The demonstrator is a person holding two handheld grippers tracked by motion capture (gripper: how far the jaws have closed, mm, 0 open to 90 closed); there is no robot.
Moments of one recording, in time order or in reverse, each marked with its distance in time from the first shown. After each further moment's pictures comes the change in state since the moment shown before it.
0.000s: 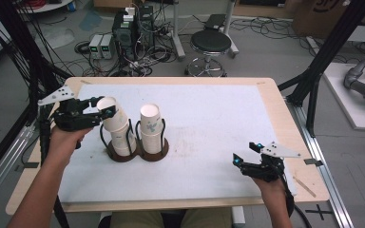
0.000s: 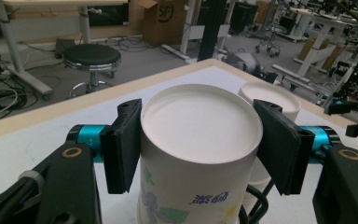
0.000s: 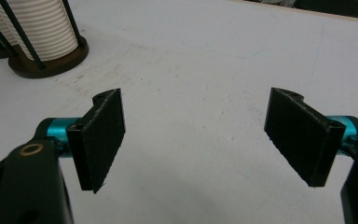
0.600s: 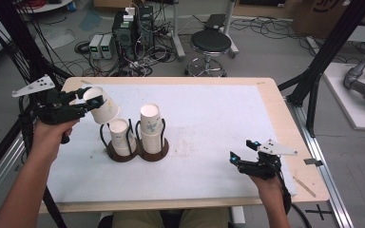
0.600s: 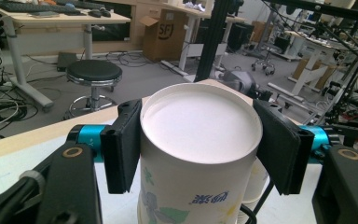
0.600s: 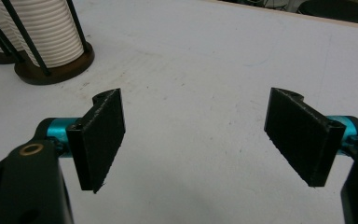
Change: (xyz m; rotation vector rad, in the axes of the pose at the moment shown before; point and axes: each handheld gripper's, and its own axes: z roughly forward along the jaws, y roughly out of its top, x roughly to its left) left arm 0.008 0.024 -0.028 -0.062 -0.013 -0.030; right arm 0.004 0.007 0.006 -0.012 0.011 -0.009
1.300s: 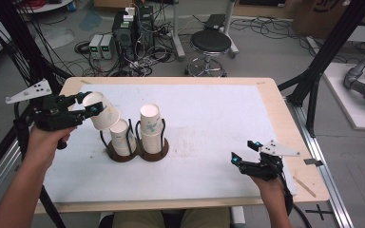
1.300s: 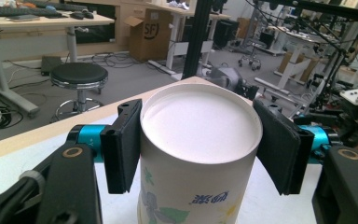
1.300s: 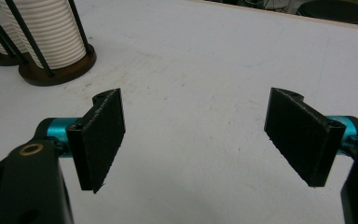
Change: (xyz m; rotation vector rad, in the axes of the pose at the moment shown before) left arm -0.020 -0.001 -0.012 0.012 -0.063 0.039; right arm 0.000 0.000 -0.005 -0.004 0.009 0.008
